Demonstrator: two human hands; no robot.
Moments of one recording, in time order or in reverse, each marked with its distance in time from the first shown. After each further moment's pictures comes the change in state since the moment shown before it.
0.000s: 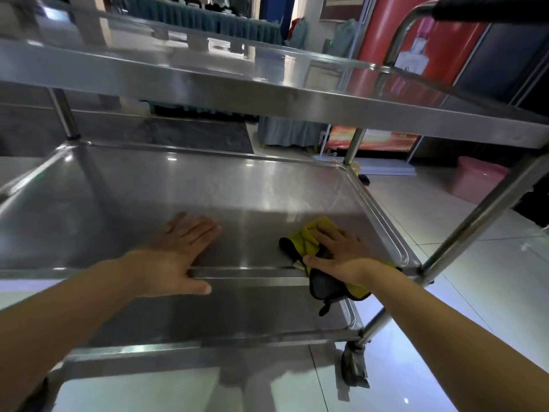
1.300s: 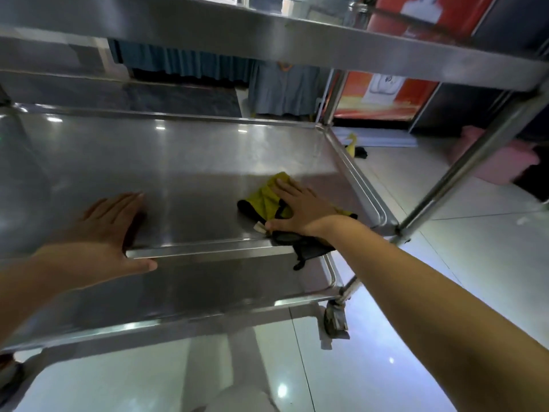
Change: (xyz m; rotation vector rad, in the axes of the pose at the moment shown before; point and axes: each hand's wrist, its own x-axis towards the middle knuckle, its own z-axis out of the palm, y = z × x) left_hand 0.018 -0.033 0.054 -0.206 -0.062 -0.330; right_hand 0.101 0.017 -0.009 0.068 0.037 -0.232
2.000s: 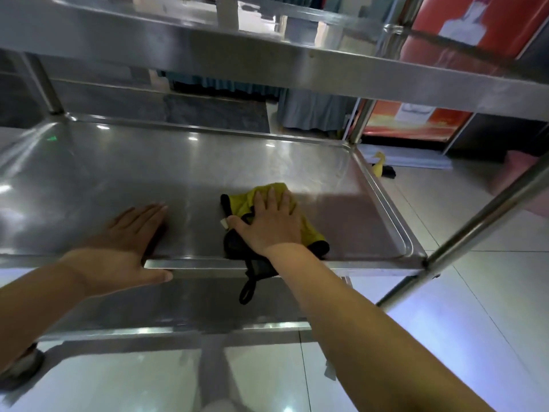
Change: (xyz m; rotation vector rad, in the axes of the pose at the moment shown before) left_hand 0.000 0.008 -0.003 0.151 0.122 0.118; right_hand 0.040 -0.082 0.020 -0.053 0.106 0.188
